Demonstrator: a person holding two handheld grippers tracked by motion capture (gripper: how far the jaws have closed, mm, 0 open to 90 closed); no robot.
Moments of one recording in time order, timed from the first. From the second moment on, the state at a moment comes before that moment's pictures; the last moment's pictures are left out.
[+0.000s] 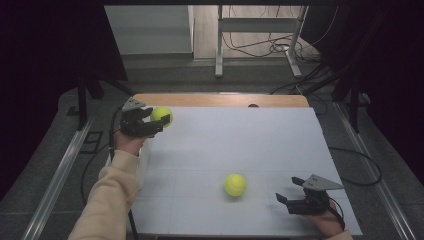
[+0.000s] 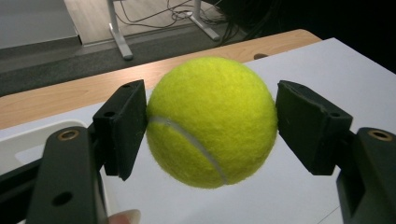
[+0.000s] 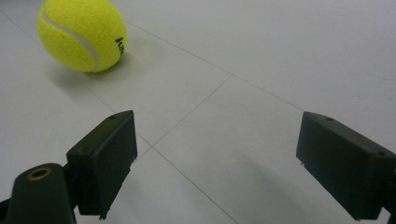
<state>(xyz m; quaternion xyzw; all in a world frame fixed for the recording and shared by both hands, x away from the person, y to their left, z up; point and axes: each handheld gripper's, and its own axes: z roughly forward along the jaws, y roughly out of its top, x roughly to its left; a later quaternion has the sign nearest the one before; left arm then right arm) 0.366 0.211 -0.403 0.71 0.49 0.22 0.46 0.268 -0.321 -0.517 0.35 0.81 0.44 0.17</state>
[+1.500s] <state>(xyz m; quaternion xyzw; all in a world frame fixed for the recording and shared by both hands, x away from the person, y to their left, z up) 0.369 0.270 -0.414 0.68 0.55 0.24 0.42 0.267 -0.322 -0.517 0.35 0.81 0.43 0.17</state>
